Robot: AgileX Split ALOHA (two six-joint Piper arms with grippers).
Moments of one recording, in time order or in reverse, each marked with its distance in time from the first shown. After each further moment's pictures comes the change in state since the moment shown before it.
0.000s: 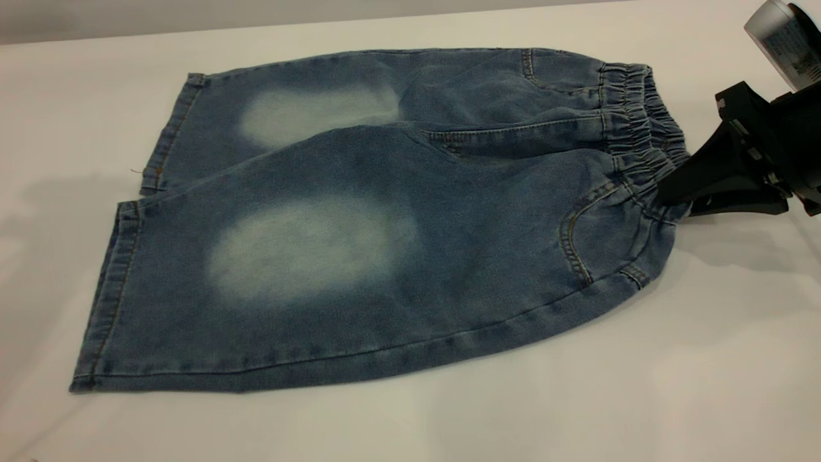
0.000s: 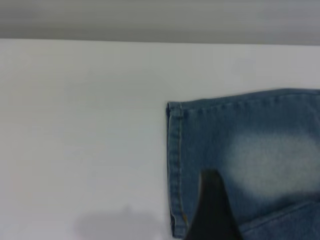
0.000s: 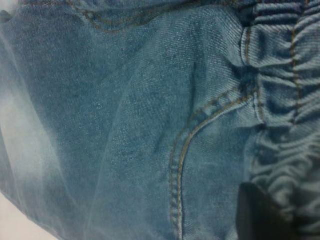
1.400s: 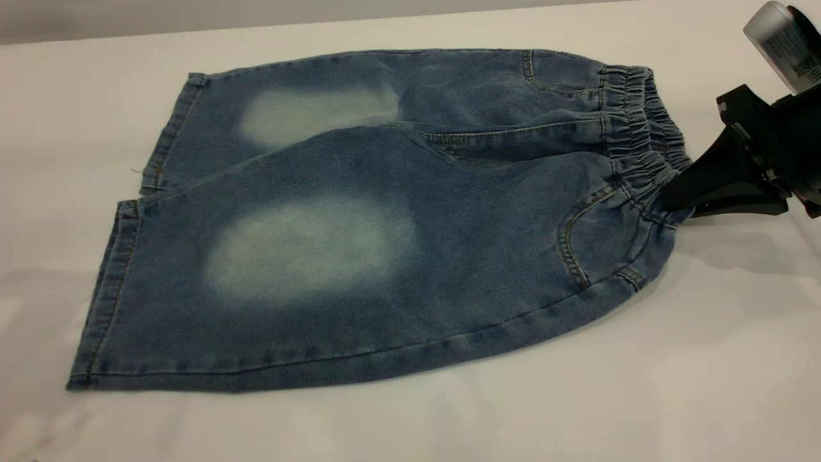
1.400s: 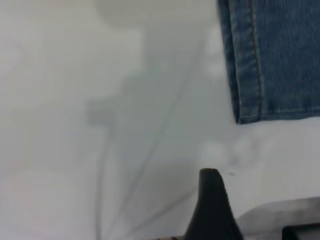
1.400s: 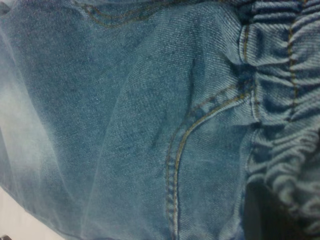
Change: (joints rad) left arm 0.000 0.002 0.397 0.103 0.312 0.029; right arm -0.001 0.000 0.000 -0.022 0.002 0.005
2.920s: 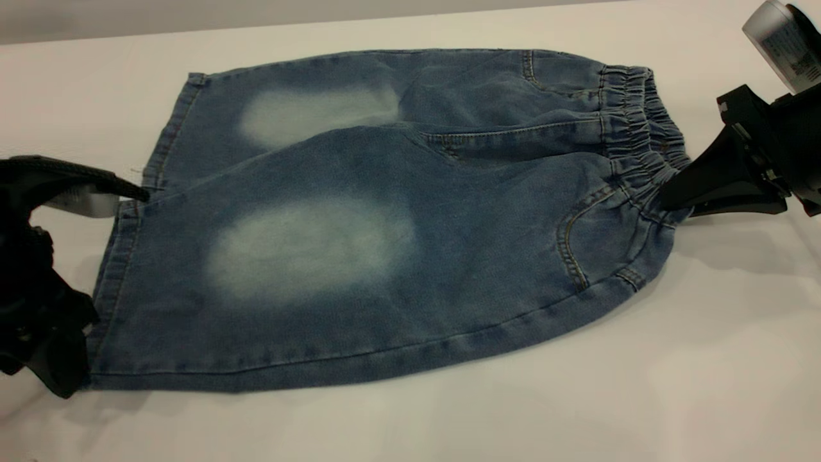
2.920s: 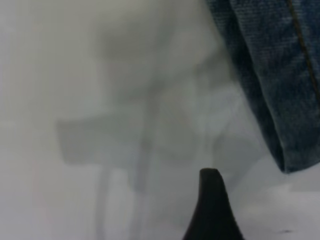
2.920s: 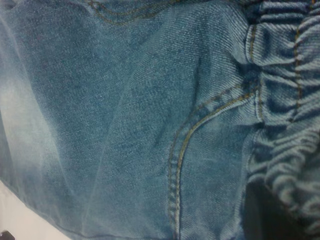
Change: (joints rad) left arm -0.119 0.527 -0.003 0.079 -0.256 0.100; right arm 0.000 0.000 0.000 -0.001 0.011 -0.018
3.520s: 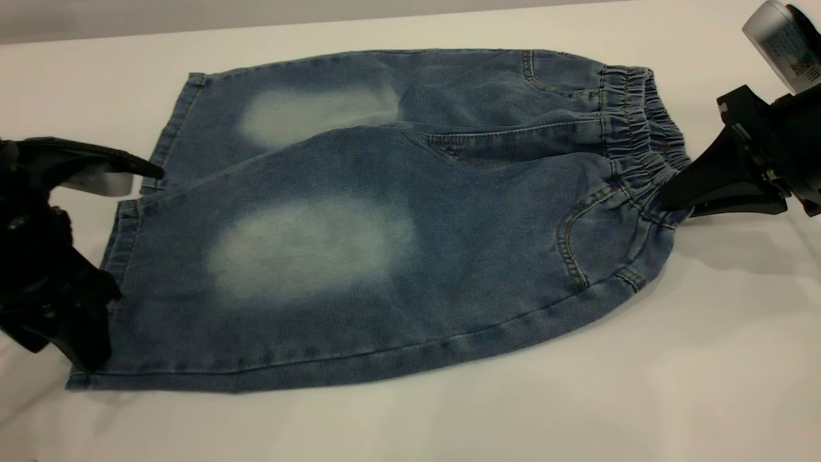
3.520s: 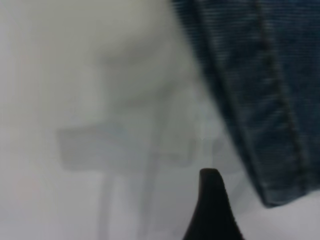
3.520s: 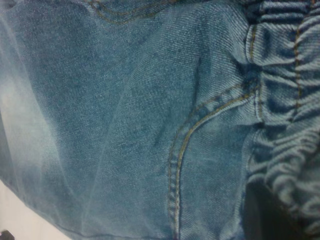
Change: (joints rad) left arm -0.020 0.009 -0.041 -0.031 -0.006 0.003; right arm 0.000 0.000 0.000 -0.002 0.000 0.000
